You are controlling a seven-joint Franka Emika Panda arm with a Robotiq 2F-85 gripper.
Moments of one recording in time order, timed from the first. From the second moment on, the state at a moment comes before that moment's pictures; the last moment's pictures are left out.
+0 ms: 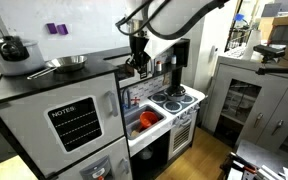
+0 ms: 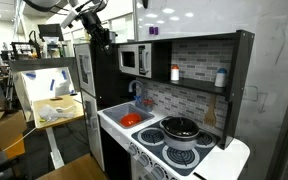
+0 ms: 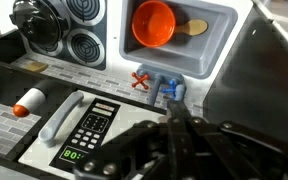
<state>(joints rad) 0.09 -0.14 0.10 -2.14 -0.38 2.26 0.34</state>
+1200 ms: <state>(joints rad) -0.02 -0.45 0.01 -2.55 -0.16 2.21 0.33</state>
